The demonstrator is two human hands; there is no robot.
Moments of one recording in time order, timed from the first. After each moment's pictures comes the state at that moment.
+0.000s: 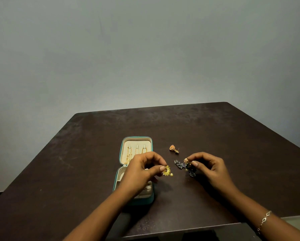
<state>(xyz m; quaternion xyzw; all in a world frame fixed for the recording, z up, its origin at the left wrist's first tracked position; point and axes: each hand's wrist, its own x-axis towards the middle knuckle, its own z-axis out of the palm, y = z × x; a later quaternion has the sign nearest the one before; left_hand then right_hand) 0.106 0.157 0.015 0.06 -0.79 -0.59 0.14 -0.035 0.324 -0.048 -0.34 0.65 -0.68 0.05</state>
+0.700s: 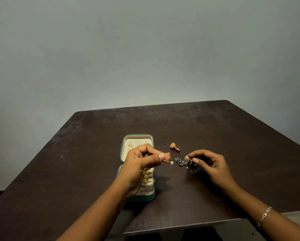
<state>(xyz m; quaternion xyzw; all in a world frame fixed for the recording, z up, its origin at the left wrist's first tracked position) 0.107 0.159 0.026 0.08 -0.62 -0.76 0.16 -0.032 0.324 -0.045 -0.33 0.66 -0.68 0.05</state>
